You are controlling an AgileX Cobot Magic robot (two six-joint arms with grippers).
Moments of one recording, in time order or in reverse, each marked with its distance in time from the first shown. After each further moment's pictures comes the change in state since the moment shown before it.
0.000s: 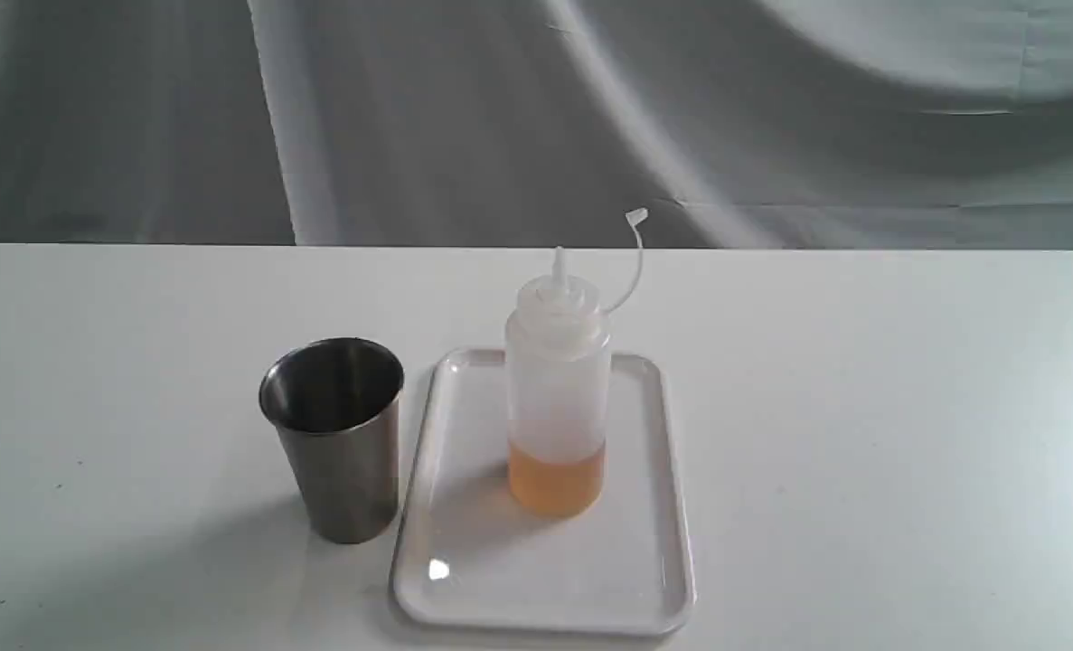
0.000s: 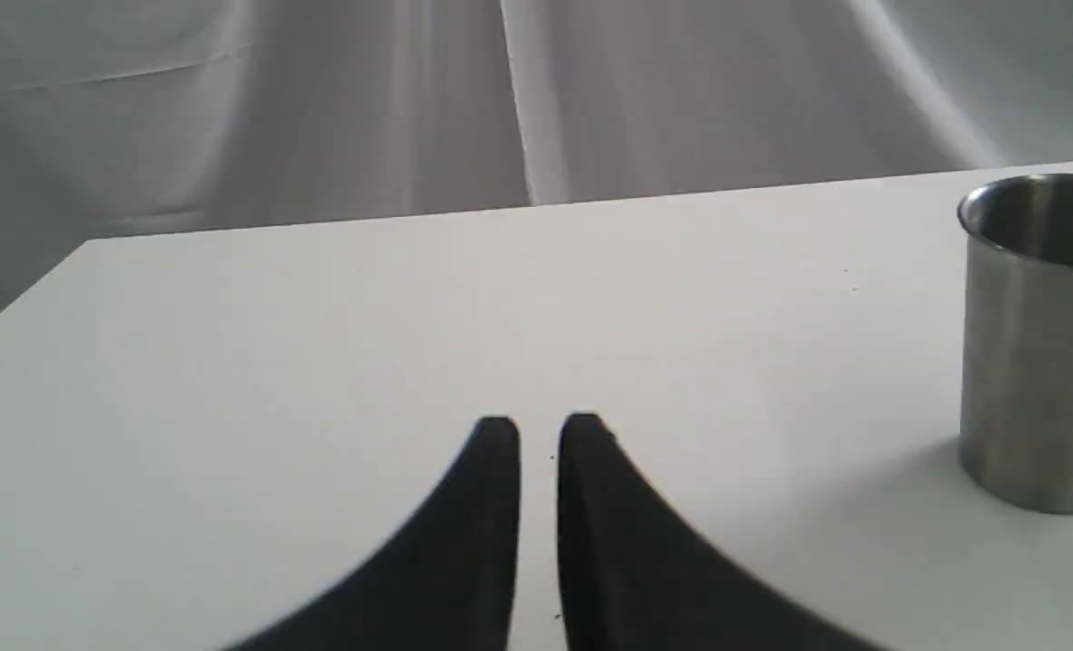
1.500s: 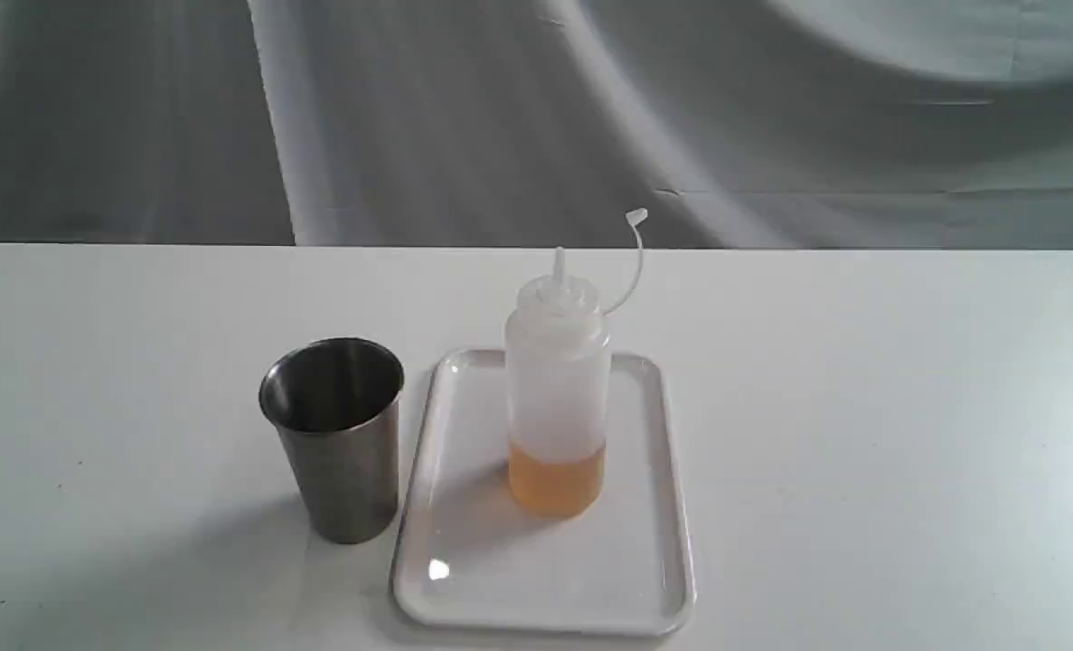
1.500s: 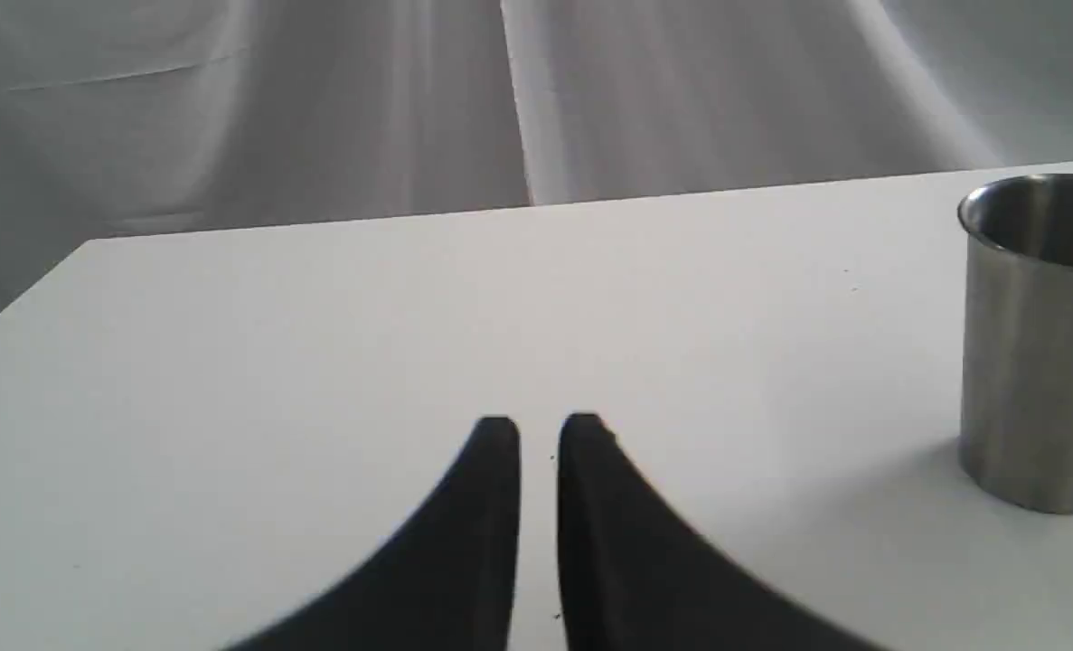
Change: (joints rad) left arm 0.000 0.000 0.000 0.000 0.000 0.000; right arm 0.000 0.000 0.000 -0.017 0.311 0.027
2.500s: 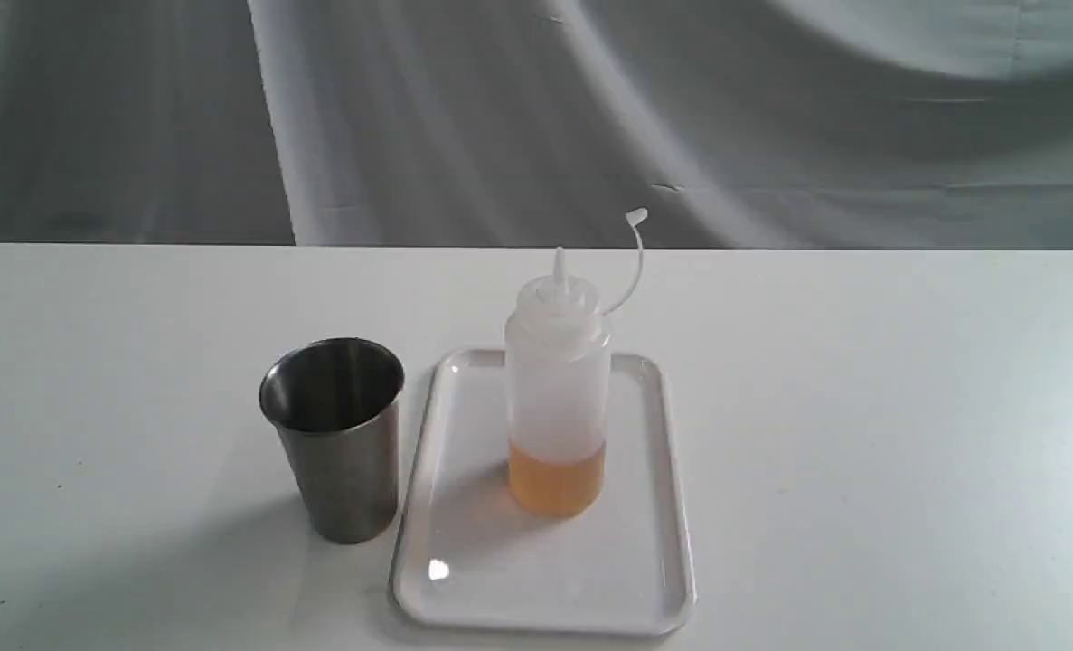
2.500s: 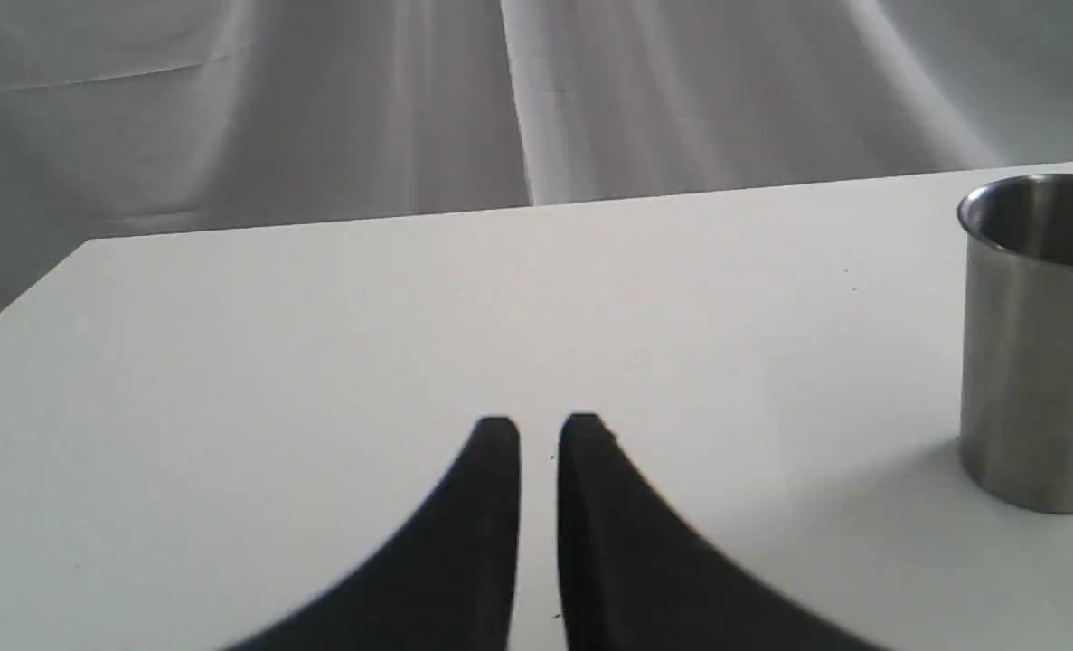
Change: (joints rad) left arm 0.000 0.000 0.000 0.000 0.000 0.000; right arm -0.488 -0.002 0.000 0.037 0.008 0.000
